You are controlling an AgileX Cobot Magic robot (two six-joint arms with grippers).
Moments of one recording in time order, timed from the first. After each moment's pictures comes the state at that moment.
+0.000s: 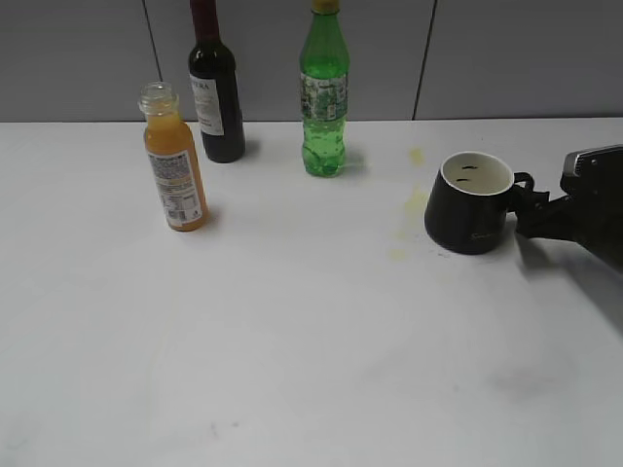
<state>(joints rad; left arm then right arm) -0.01 -0.01 -0.49 0.07 1.08 0.02 -0.11 2.17 -0.69 -0.28 -1.16 0.01</state>
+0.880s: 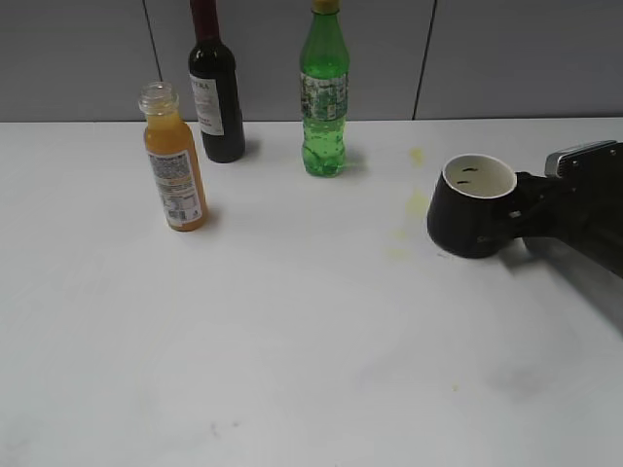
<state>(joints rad) -0.01 -0.01 -0.49 0.07 1.08 0.02 -0.11 2.25 -0.80 -0.44 -1.17 0.06</state>
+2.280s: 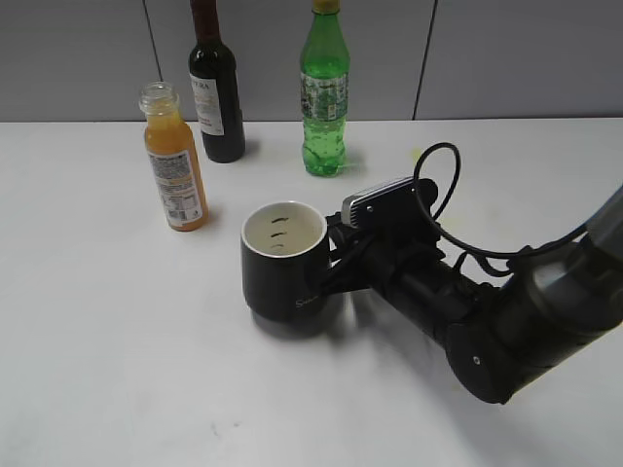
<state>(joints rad) -0.01 -0.01 -0.49 0.07 1.08 0.02 0.65 2.12 -0.66 0.18 -1.16 0.00</state>
